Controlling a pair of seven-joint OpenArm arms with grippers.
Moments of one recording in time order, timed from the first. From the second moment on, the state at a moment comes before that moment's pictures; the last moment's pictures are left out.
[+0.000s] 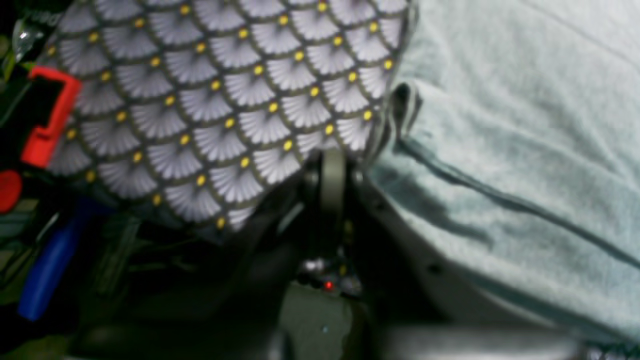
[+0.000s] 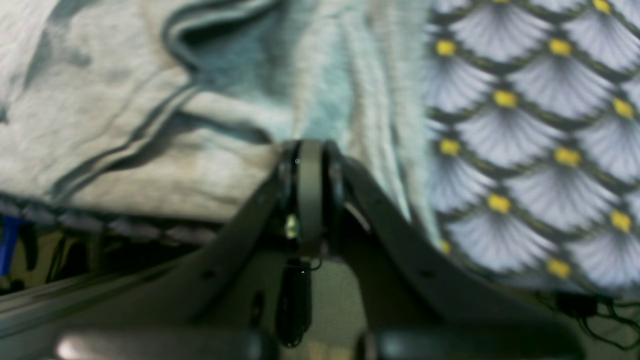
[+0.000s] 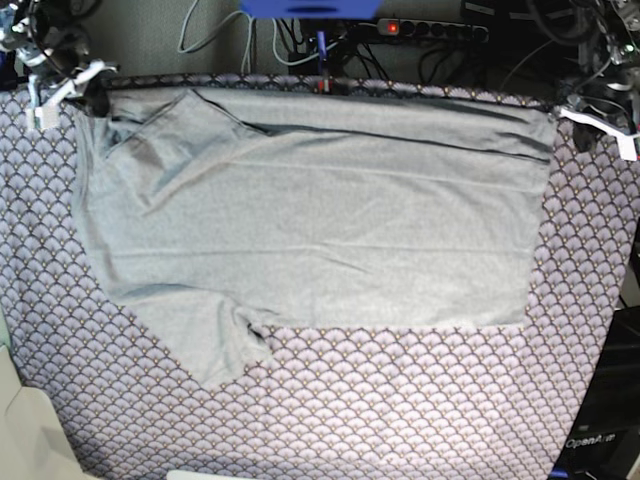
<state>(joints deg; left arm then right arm) 28.2 -12.1 -39.8 96.8 -30.5 -21.4 35.2 -33.9 15.3 32.3 87.5 33.1 39.6 -29.9</state>
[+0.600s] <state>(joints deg) 28.3 -12.1 -39.8 96.8 -30.3 -21.2 35.4 -32.5 11.0 40.7 99.7 18.2 39.6 -30.6</state>
